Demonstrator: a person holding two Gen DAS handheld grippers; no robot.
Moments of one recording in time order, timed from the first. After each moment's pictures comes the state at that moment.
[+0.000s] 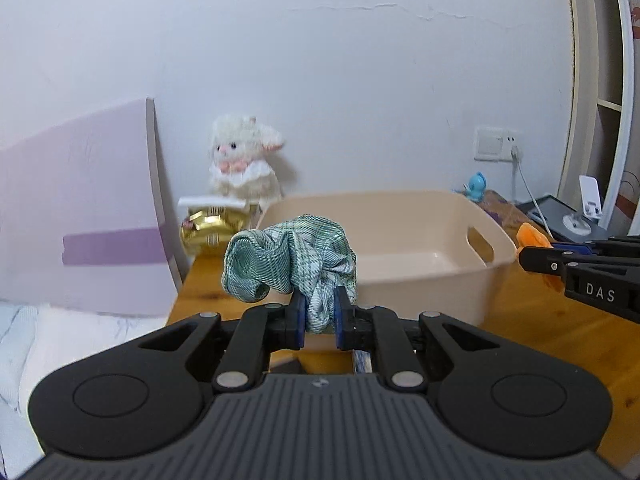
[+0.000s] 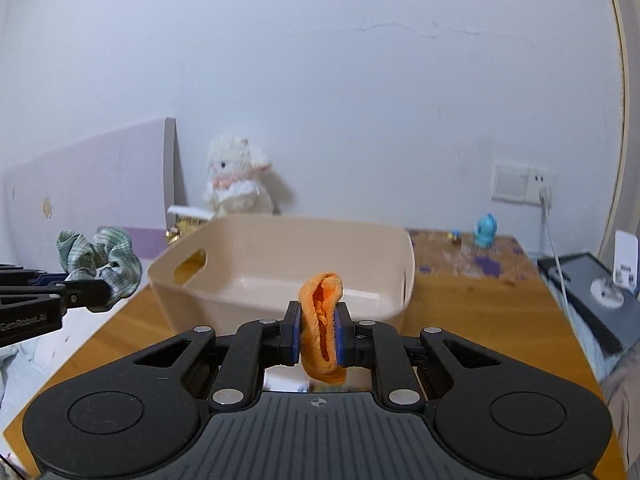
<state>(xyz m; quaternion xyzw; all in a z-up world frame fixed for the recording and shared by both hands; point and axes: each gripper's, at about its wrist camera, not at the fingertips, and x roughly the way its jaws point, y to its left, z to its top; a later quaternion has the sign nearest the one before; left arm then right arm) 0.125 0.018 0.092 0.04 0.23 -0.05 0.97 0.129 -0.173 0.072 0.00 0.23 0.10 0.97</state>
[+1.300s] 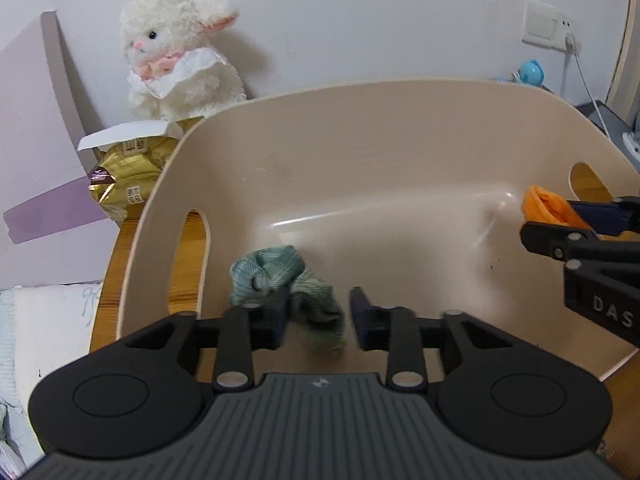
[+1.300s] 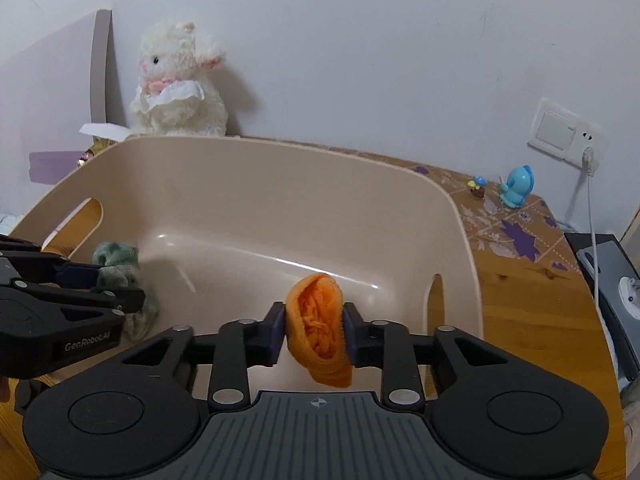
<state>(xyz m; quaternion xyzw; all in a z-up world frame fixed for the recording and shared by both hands) 0.332 -0.012 0.007 0.09 0.41 -0.05 0.90 0.308 -0.144 0.009 -0.05 0.37 0.06 0.93</state>
